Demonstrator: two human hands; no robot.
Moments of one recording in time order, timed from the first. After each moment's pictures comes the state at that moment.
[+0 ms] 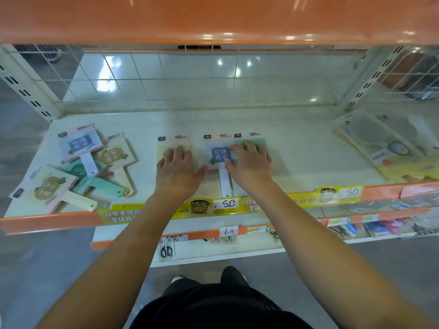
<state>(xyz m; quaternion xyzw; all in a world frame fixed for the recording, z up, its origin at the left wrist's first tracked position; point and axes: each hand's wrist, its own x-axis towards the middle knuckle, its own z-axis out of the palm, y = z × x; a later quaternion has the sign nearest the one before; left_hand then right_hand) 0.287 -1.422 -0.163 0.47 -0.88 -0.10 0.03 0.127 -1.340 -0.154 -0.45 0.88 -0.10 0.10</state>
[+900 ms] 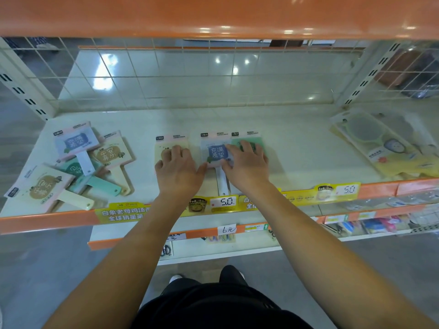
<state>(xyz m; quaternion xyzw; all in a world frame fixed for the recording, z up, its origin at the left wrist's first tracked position) 0.275 -1.413 -0.168 0.51 -0.85 -0.08 0.08 0.131 -1.335 -0.156 -0.46 0.88 -0.08 0.10</state>
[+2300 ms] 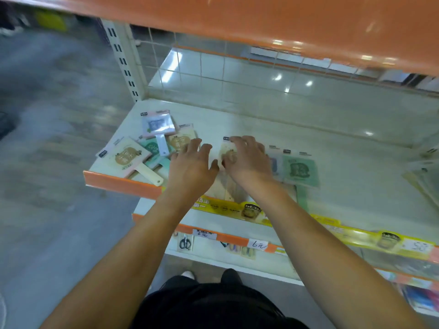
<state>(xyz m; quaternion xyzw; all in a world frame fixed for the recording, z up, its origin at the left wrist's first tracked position) 0.382 -1.437 -0.142 0.53 -0.83 -0.09 0.17 0.237 -1.414 -0.132 -0.58 0.79 -0.15 0.12</state>
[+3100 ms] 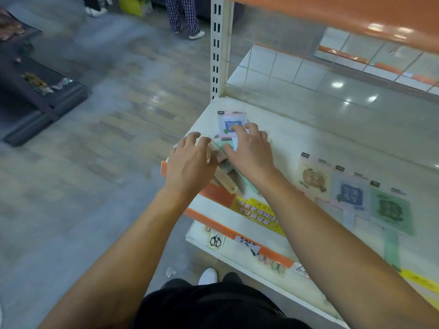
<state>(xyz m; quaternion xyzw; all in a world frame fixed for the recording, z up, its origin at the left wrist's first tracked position) 0.531 -1.486 -0.149 0.65 -0.74 -0.07 0.19 0.380 -1.513 -0.146 -0.69 0.70 -0.16 0.10</state>
